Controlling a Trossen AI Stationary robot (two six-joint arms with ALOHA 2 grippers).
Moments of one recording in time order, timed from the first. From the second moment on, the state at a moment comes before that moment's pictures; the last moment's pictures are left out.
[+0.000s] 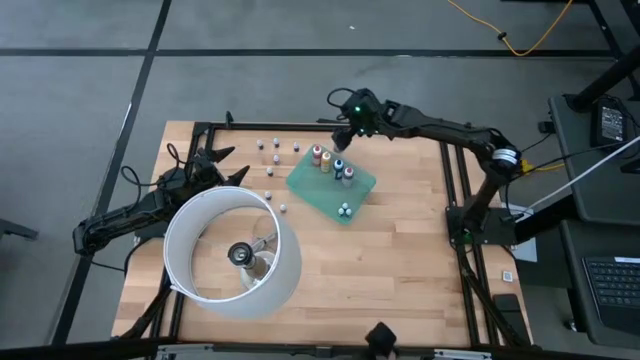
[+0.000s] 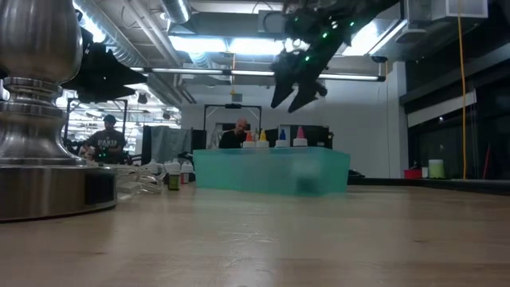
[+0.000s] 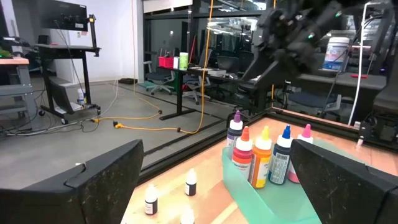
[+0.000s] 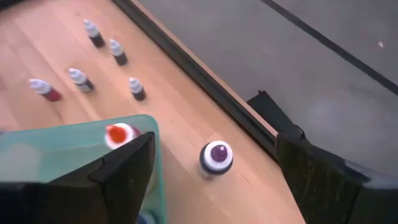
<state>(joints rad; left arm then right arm) 0.43 0.00 0.01 0.06 -0.29 -0.07 -0.51 1.76 1.46 -0.47 0.16 0.16</state>
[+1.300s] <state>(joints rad) 0.43 0.00 0.01 0.06 -0.29 -0.07 -0.56 2.02 1.49 -0.42 0.11 0.20</state>
